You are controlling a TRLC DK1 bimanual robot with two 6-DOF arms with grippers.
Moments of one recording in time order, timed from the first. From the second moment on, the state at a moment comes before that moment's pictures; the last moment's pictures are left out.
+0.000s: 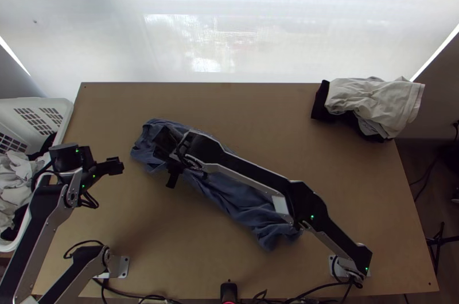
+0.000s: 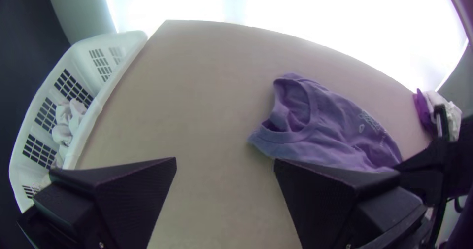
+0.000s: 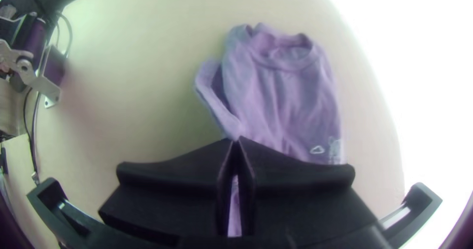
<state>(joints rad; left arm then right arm) 0.10 0.91 0.69 -0.54 -0.04 -0.11 1.09 2.37 2.32 -0.88 0.04 -0.26</state>
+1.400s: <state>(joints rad) -0.73 1.21 0.88 -0.51 -0.02 -0.08 0.32 1.92 2.10 -0.82 0.19 -0.34</state>
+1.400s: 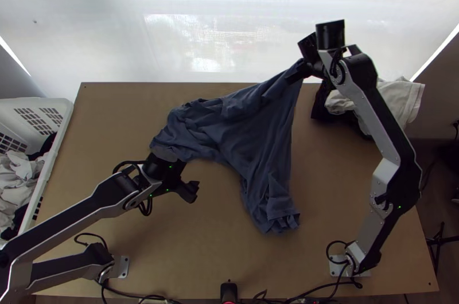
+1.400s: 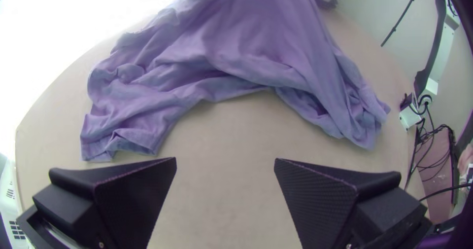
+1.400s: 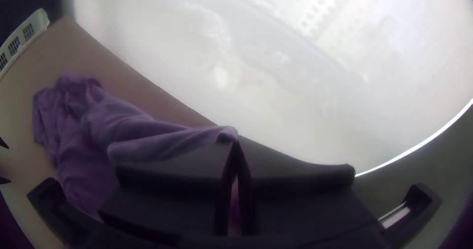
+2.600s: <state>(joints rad) -0.93 1.84 1.43 -0.61 0.17 -0.13 -0.05 1.64 1.61 -0.61 0.17 -0.37</state>
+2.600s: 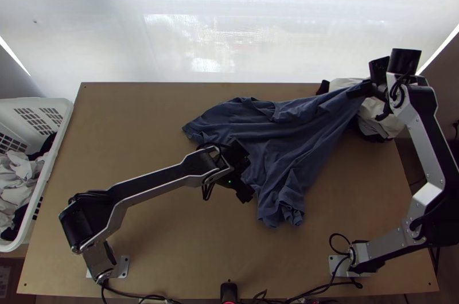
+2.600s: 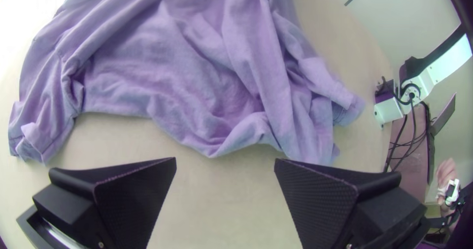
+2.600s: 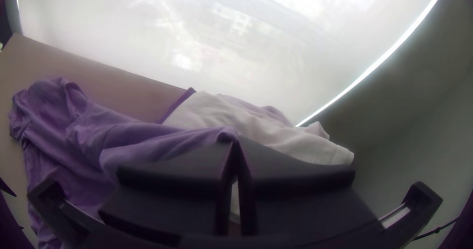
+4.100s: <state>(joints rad) -0.60 1.56 1.41 -0.67 0.17 -0.05 0.19 1.46 1.65 -0.69 0.17 -0.36</state>
